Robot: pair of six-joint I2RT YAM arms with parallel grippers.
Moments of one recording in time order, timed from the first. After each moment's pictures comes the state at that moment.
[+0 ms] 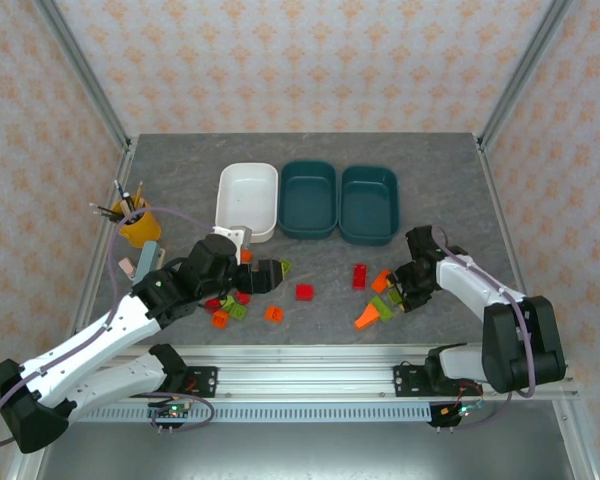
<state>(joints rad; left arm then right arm) -0.73 0.89 0.79 -0.60 -0.01 -0.70 0.17 1.31 0.64 -0.73 -0.21 1.30</state>
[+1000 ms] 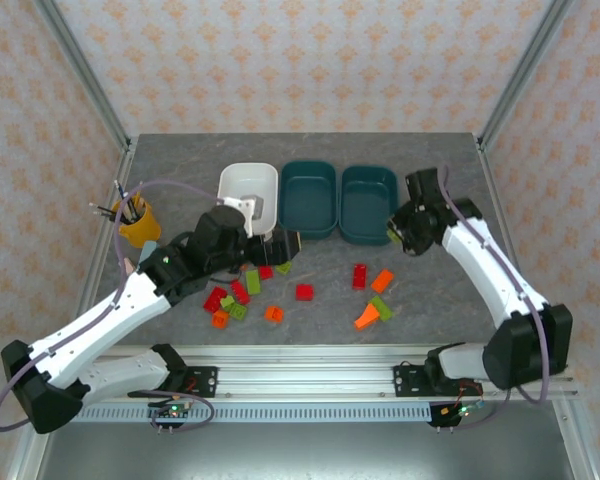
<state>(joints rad) -0.69 1.07 1.05 -0.55 0.03 -0.71 0.24 1.37 1.21 -0.93 -0.04 1.06</state>
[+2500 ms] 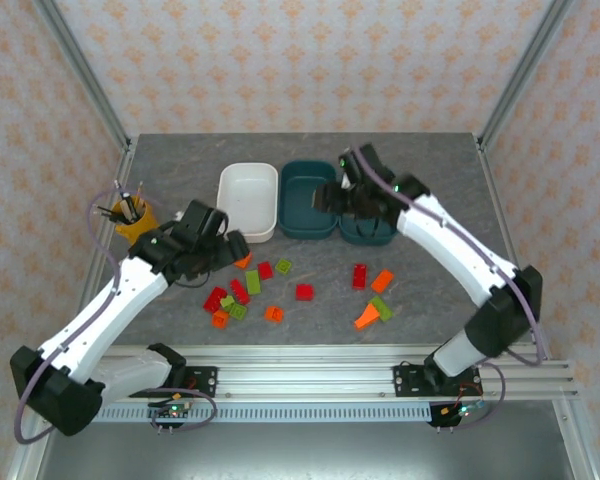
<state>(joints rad) -0.43 1.08 1.01 -1.04 -0.11 -0.89 0.63 1.51 1.44 -0.79 -0.06 0.58</state>
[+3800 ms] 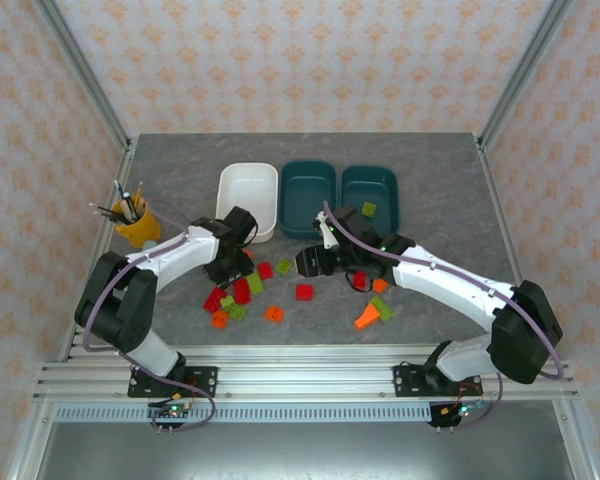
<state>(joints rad) -0.42 1.59 0.96 -0.86 -0.02 -1.07 0.78 1.37 0.98 -0.46 -0.22 0.50</state>
